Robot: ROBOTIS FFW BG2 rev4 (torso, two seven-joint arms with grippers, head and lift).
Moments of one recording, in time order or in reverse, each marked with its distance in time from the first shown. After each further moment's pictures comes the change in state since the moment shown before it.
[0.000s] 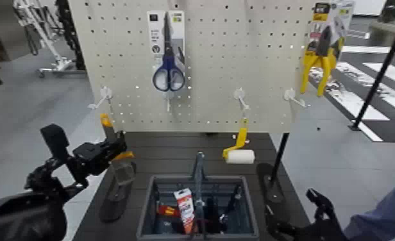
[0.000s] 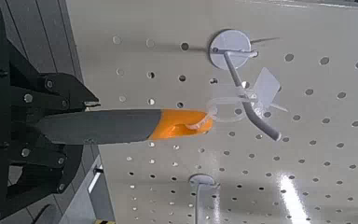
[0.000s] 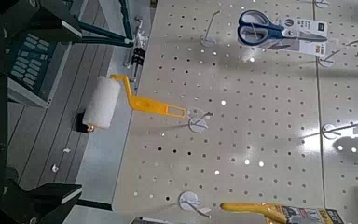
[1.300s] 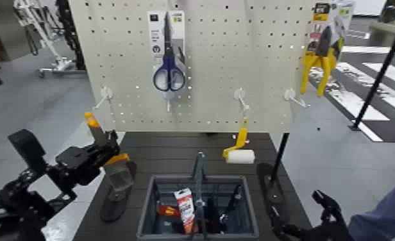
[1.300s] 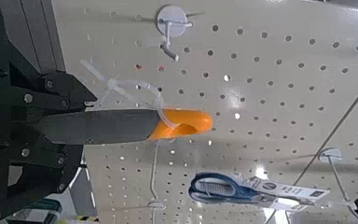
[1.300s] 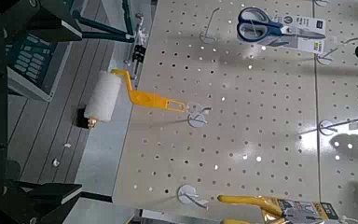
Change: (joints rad) left arm 0.251 -0.067 0.057 -0.493 0.058 0.191 0.008; right arm 0.023 -0.003 -0.026 -0.018 -0.005 -0.003 0.007
